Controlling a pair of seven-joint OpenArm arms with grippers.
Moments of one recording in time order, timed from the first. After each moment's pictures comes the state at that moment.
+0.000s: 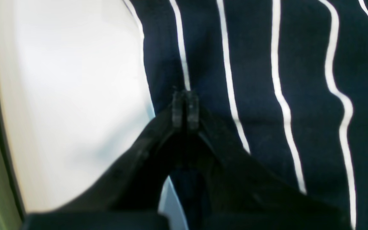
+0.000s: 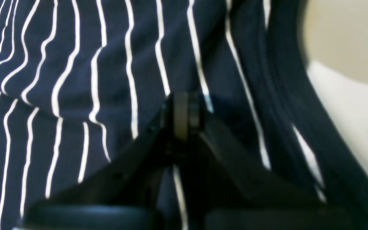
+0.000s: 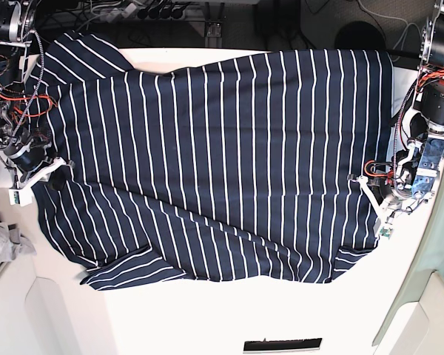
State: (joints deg) left arm -19.9 -28.2 16.8 47.3 -13.8 -16.5 33.3; right arm 15.3 22.0 8.7 38.1 16.2 32.7 -12.3
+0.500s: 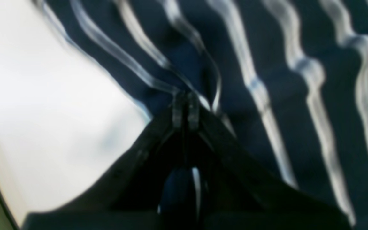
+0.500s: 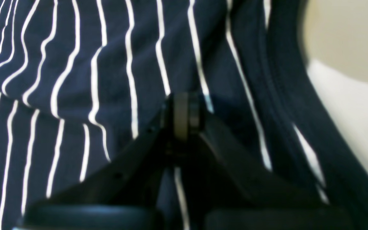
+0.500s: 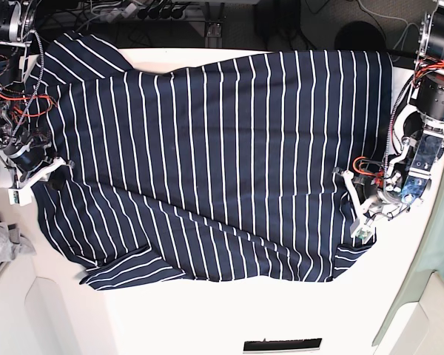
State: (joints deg) left arm -18.5 -27.7 17.3 57.9 -14.2 -14.9 34.1; right arm 15.2 22.0 8.7 38.1 17.2 32.6 -12.5
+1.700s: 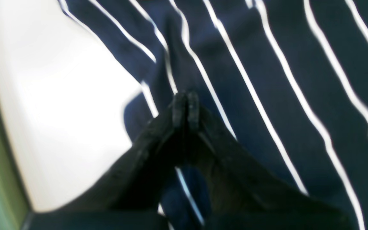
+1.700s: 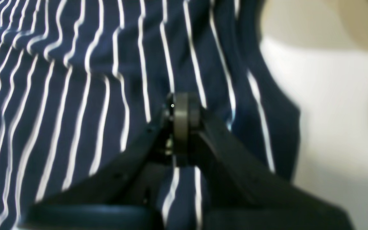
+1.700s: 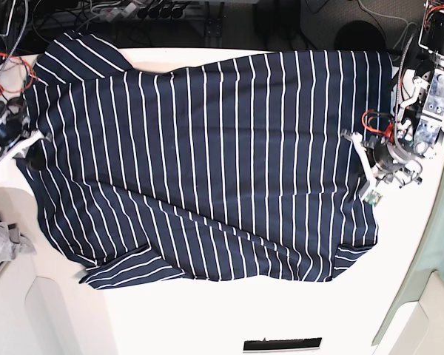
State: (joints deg) left arm 2.2 -31.7 9.9 79.1 -11.6 -13.9 32.2; right arm -3.6 25.9 14.8 63.8 28.2 32.5 -23.3
